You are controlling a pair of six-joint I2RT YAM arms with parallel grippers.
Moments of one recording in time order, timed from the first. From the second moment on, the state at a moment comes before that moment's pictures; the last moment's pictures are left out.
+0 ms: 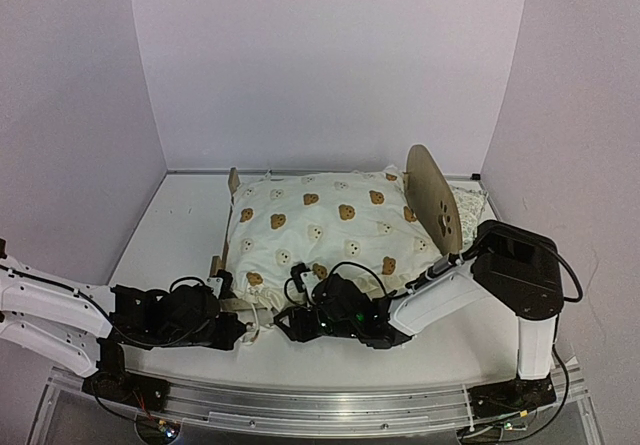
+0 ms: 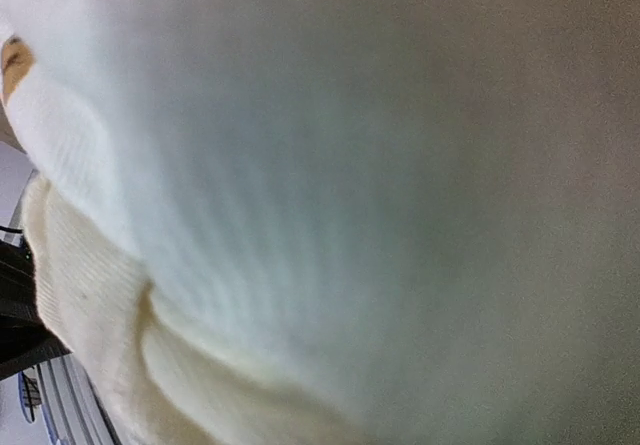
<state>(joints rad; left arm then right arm) -1.22 1.10 0.41 -0.15 -0.26 -0.96 1.19 2.03 0.98 0.48 0.08 0.70</state>
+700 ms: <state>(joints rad) -1.22 1.09 0.41 -0.15 -0.26 -0.96 1.20 2.11 1.02 0.56 0.14 0.72</state>
